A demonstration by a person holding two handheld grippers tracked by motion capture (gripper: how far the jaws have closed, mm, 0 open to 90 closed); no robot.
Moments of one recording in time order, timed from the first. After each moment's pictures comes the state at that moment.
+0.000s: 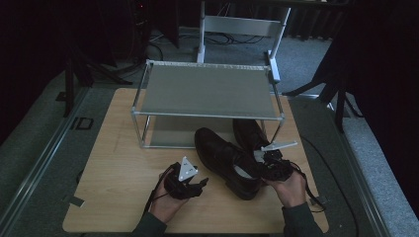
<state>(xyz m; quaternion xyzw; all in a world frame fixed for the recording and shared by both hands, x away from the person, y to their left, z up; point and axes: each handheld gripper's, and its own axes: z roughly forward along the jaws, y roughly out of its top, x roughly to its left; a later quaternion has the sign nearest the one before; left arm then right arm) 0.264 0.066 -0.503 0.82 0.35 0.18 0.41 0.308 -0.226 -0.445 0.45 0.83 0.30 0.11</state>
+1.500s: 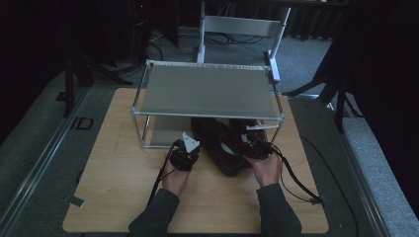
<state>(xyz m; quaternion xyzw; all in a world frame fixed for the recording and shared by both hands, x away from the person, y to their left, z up) 0.338 0.056 -0.509 0.77 0.44 0.25 0.38 0.370 -0.183 -0.456 0.51 0.78 0.33 0.14</state>
